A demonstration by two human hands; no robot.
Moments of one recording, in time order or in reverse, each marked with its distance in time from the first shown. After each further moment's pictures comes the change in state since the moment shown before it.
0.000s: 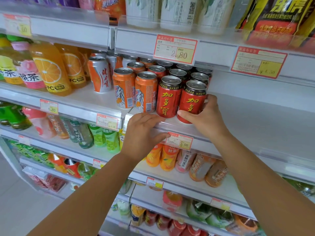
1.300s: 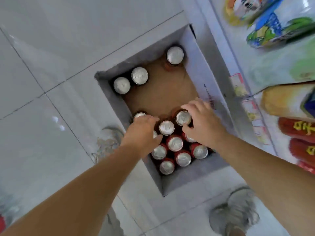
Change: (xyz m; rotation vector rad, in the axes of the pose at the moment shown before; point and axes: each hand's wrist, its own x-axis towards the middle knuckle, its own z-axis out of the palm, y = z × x) left_hand -0.801 -0.274 0.303 -0.117 -0.750 -1.490; right_hand -0.431 0.545 0.646 -0.547 -1.409 -0.599
